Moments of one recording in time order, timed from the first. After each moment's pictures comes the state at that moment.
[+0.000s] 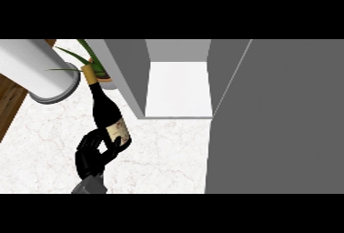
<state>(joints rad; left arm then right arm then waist) -0.26 0.02 0.17 -0.56 0.62 0.12 -0.87 0.08 -0.03 0.03 -2.38 -0.13 0.20 0.39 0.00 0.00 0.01</state>
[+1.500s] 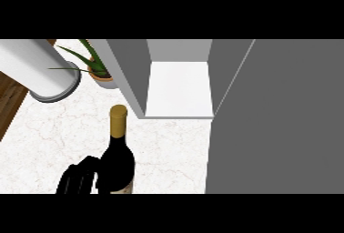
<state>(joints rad) 0.21 0.17 -0.17 -1.35 0.47 -0.25 -0.61 0.09 -0.04 -0.01 -2.33 -0.16 0.22 0.36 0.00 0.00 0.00</state>
